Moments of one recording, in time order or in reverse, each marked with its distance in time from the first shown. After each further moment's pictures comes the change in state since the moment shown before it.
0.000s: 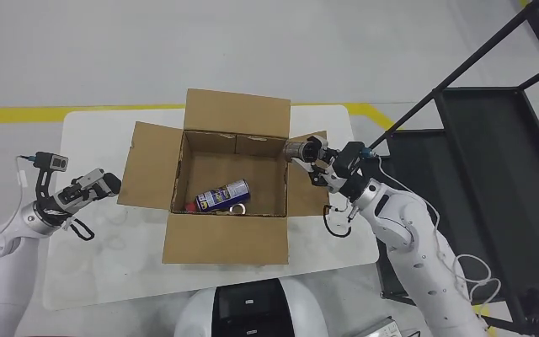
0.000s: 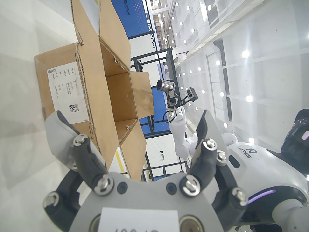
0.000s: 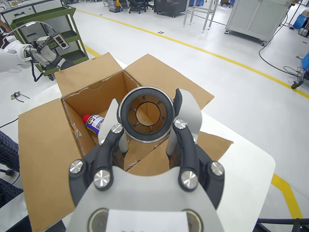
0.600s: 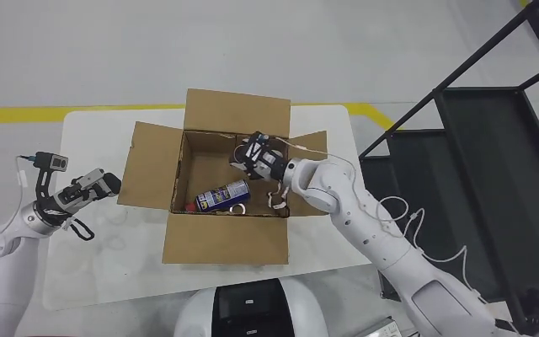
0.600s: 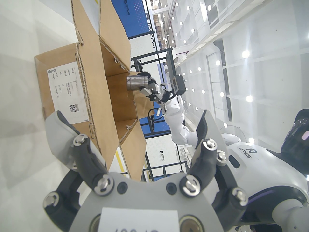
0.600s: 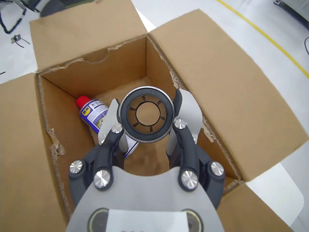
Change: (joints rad) left arm 0.000 0.000 0.000 0.000 0.000 0.000 0.000; right arm 0.520 -0.111 -0.541 0.464 -0.074 0.131 0.196
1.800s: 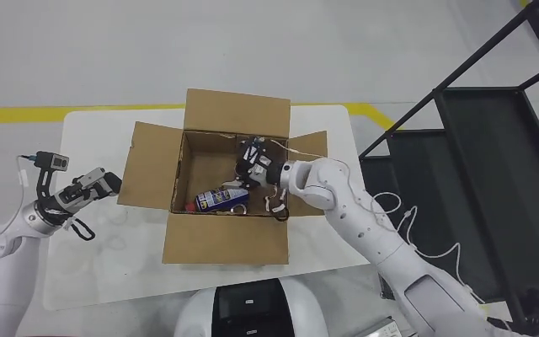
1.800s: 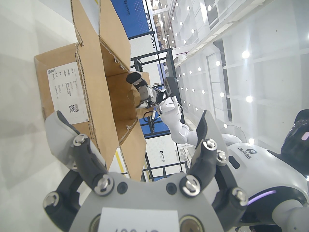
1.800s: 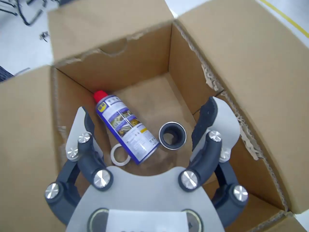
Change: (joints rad) left arm 0.013 -0.001 0.000 -0.035 0.008 0.015 0.034; right arm -0.041 -0.013 0.073 -0.030 0.135 -0.176 0.015
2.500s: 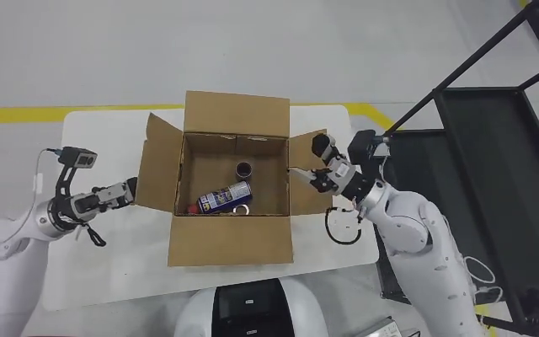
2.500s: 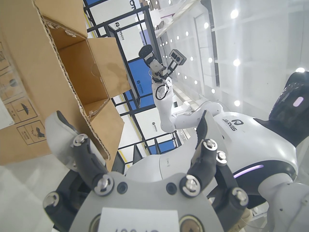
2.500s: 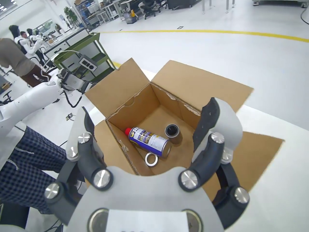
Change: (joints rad) left arm 0.060 0.005 0.002 -0.290 -0.031 0.072 -0.126; right arm -0.541 0.093 0.553 -0.532 0.407 0.092 0.066
